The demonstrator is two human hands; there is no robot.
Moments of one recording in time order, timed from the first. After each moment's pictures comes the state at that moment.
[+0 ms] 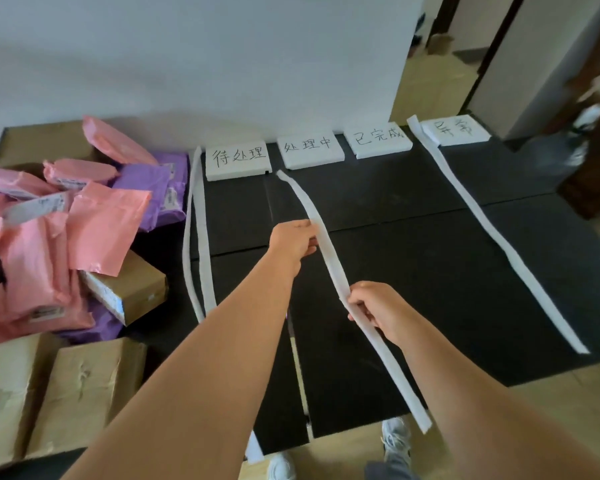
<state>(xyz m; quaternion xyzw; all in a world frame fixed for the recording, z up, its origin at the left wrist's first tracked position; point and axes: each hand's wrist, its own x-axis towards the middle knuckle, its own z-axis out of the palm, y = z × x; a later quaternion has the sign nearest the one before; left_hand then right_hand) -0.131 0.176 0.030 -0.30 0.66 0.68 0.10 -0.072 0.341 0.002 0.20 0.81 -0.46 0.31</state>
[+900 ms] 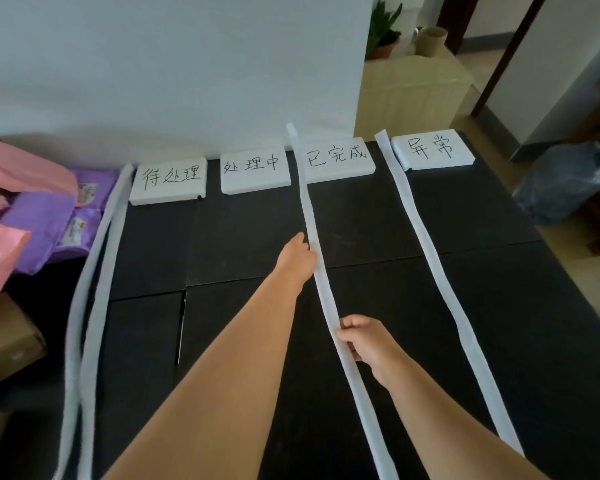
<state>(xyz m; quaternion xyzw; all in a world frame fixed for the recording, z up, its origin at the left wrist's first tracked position) -0.293 0.361 -0.004 -0.26 0.80 0.52 0.15 -0.212 0.513 -0.040 0.16 0.78 -0.47 0.37</state>
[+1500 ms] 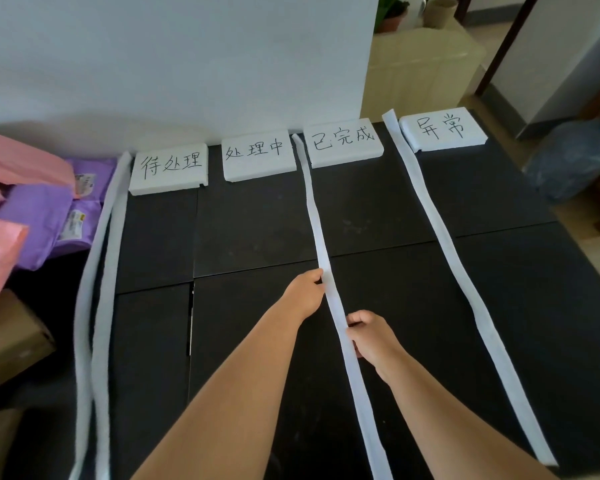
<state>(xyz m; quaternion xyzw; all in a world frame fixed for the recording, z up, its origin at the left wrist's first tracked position) -0.241 0.347 -0.056 -0.20 0.83 0.44 0.27 -0.205 0.494 -0.085 0.16 0.85 -0.38 0.34</state>
